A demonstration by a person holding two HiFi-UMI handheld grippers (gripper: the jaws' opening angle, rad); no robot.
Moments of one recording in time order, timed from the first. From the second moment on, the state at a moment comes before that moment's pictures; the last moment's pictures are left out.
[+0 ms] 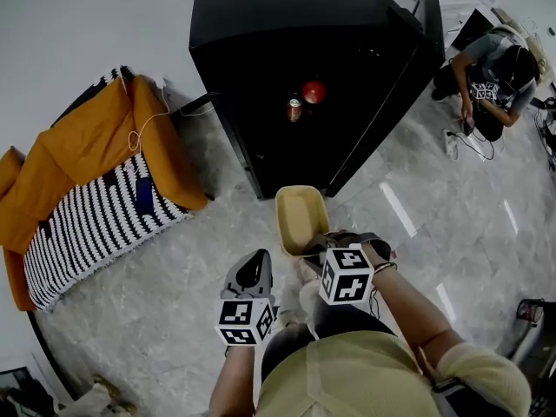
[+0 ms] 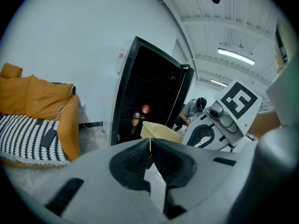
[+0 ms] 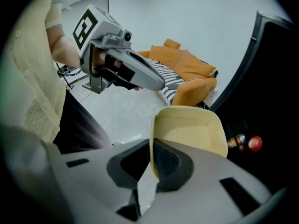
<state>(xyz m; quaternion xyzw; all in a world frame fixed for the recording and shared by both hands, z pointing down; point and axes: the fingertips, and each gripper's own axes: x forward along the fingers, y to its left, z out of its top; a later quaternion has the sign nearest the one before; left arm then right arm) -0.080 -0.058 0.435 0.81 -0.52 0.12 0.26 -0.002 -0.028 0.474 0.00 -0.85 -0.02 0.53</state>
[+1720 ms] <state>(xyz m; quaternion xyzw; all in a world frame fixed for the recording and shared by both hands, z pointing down) -0.050 -0.162 0.569 0.79 -0.52 0.14 0.29 0.005 -0.179 0.641 -0.03 -0.82 -0.04 0.57</state>
